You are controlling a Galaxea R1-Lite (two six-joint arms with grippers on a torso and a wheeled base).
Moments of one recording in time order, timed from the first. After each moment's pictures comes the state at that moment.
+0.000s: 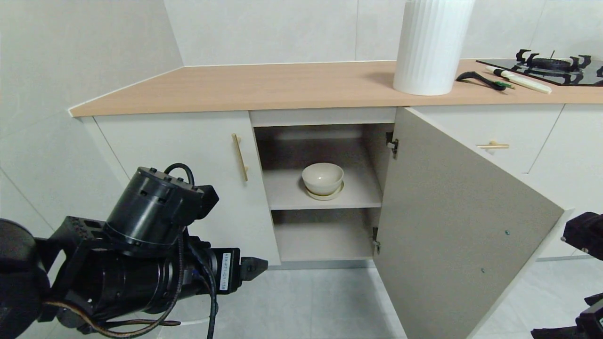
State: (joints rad) left arm -0.62 1.52 -0.84 0.15 0.20 -0.48; right arm 0.55 1.19 -0.89 0.73 -0.25 0.15
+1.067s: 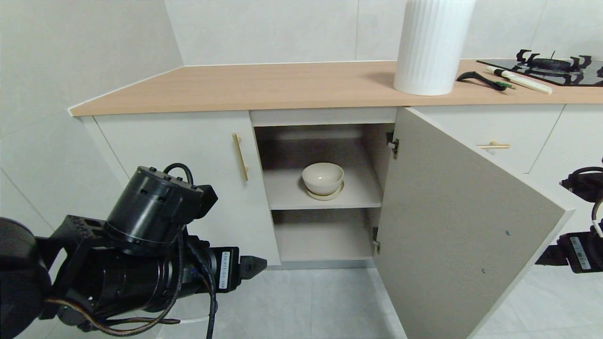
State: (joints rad) left arm -0.62 1.52 -0.84 0.15 0.19 -0.48; right arm 0.09 1.41 -0.94 0.49 -0.27 0.08
